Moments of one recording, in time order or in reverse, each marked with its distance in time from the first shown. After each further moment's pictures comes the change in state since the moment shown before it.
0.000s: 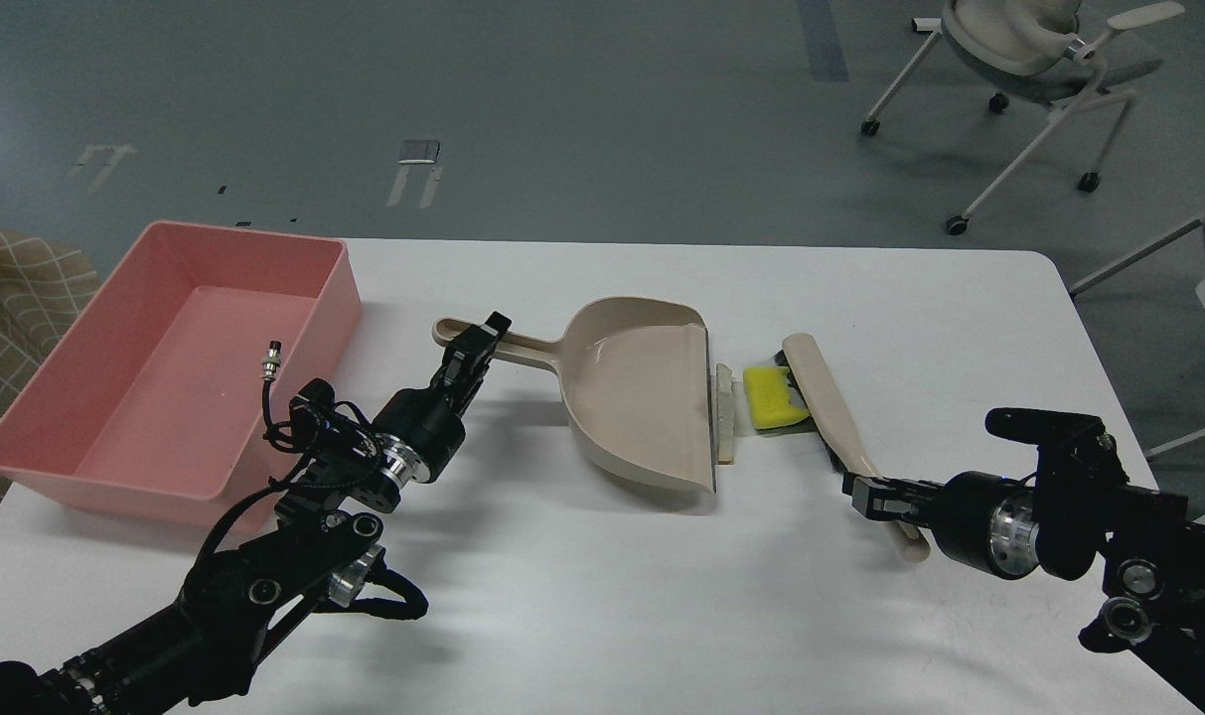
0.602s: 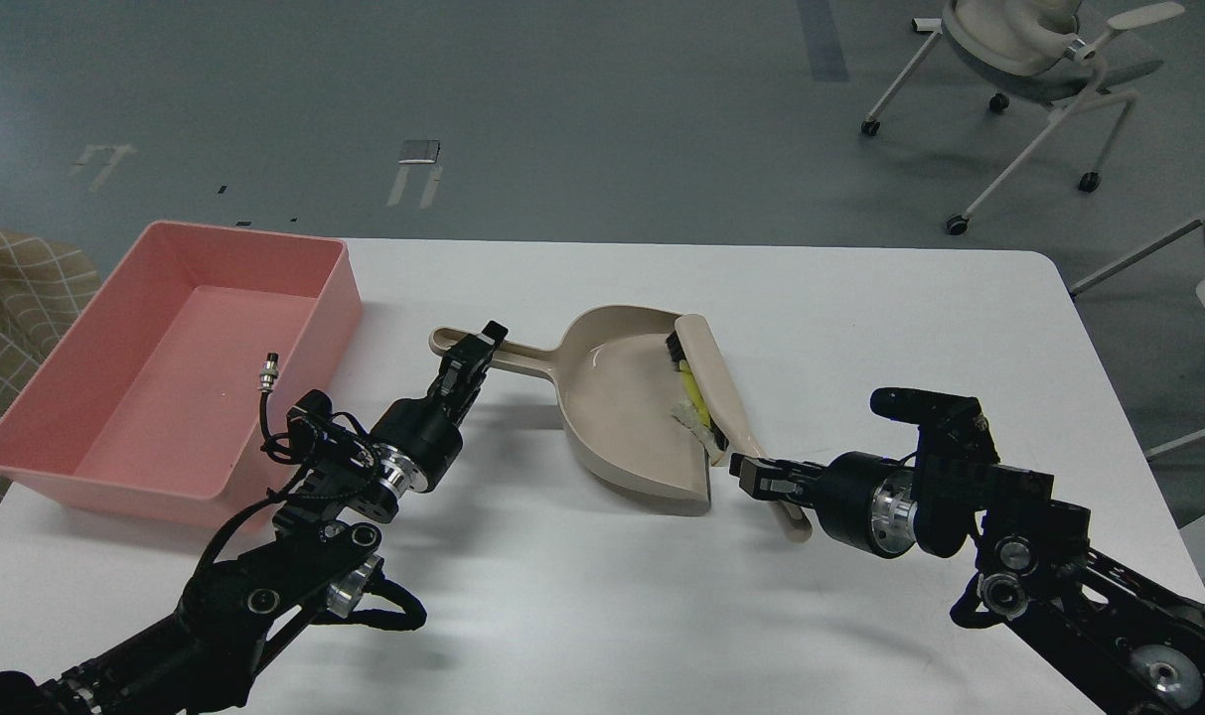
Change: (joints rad) left arm 0.019 0.000 0.001 0.003 -0.004 0.000 -0.013; right arm 0.057 0.220 -0.017 -0.038 0.001 0.000 -0.061
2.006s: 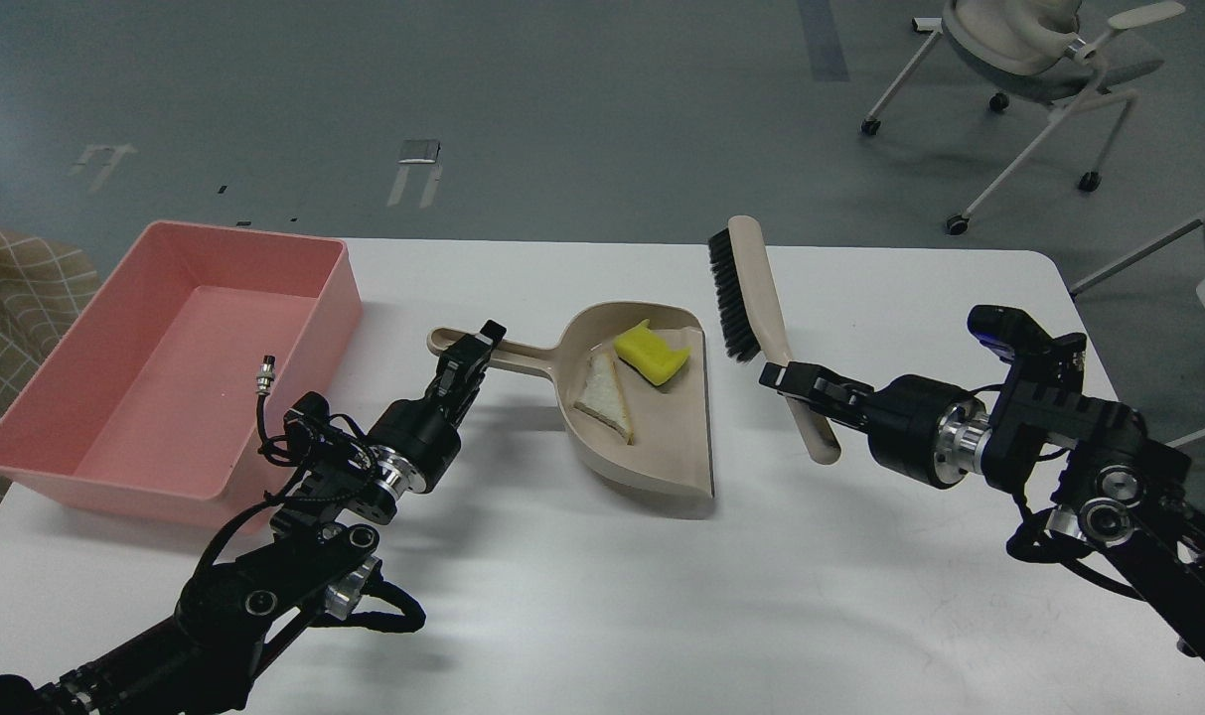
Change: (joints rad) left arm 0.008 0.003 -0.009 -0.002 -0.007 -0.001 -0.018; right arm 0.004 -0.106 0.206 0.055 0.267 0.000 -0.013
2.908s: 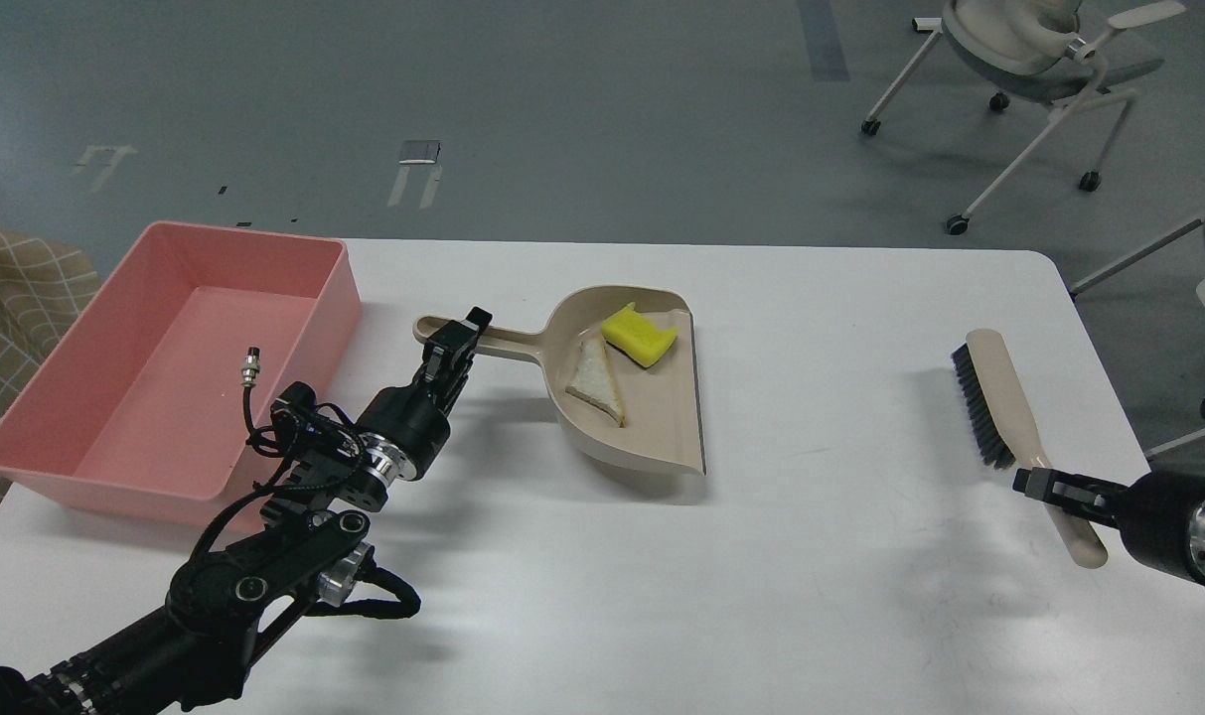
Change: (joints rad) left arm -0.015 0.017 -0.011 0.000 -0.049 0.001 0.004; right arm -0.245 -0.457 0.029 0.018 -0.001 0.000 0.050
